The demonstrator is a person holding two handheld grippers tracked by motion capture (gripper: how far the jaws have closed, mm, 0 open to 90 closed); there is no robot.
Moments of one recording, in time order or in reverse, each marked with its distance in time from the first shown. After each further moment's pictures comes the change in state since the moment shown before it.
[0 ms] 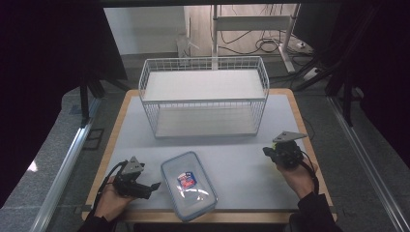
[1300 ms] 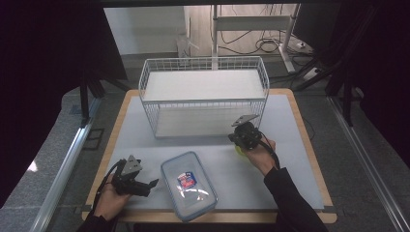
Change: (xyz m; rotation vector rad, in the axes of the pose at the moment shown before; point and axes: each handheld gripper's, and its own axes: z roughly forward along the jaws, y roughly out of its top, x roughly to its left) left arm 0.008 -0.004 0.003 -0.017 0.126 0.037; right arm 0.035 0.077 0.090 0.045 0.098 -0.096
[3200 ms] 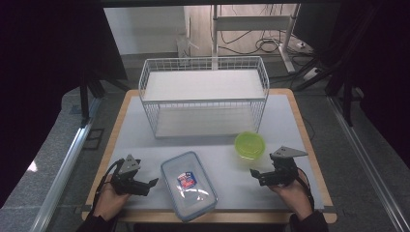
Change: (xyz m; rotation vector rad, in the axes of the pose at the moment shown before) left arm 0.003 -0.001 -0.002 -0.035 -0.023 -0.043; right arm 0.012 -0.116 -0.079 -0.157 -0.019 0.195
